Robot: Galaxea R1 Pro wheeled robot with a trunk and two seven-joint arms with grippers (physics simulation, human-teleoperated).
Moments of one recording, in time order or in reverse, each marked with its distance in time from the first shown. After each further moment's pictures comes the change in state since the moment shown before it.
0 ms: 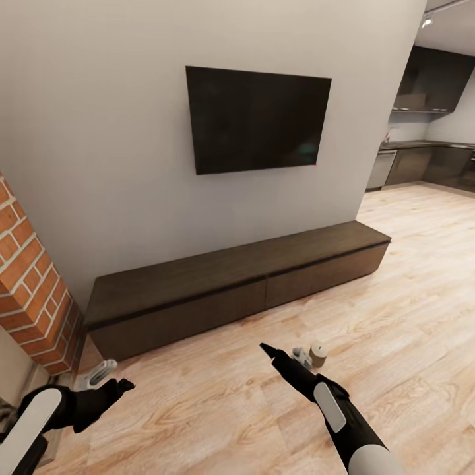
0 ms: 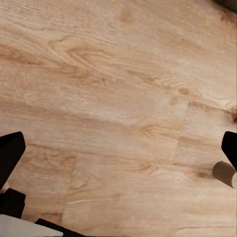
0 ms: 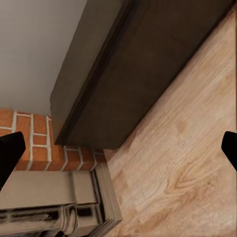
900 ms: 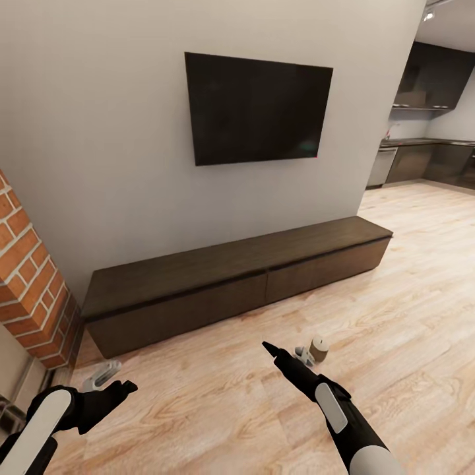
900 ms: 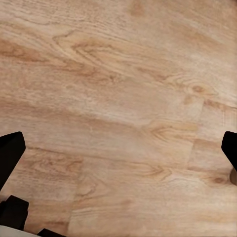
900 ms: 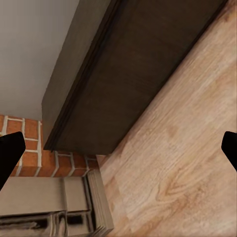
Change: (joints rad) left arm 0.000 -0.045 -0.001 0.000 -0.074 -0.001 0.005; right arm 0.004 -0.002 -0.012 -0.003 -0.001 -0.026 0.004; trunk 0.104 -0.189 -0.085
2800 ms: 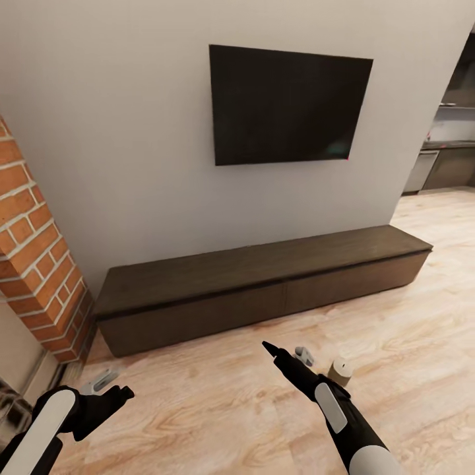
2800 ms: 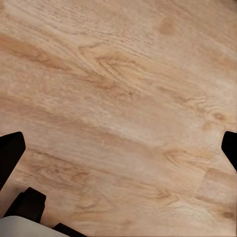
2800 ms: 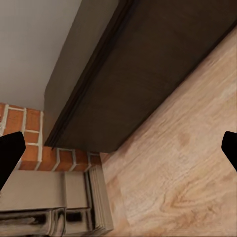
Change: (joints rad) left arm 0.000 -0.024 0.000 -0.006 0.000 0.000 0.120; right arm 0.000 0.002 0.000 -0.002 0.001 -0.001 0.000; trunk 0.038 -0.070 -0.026
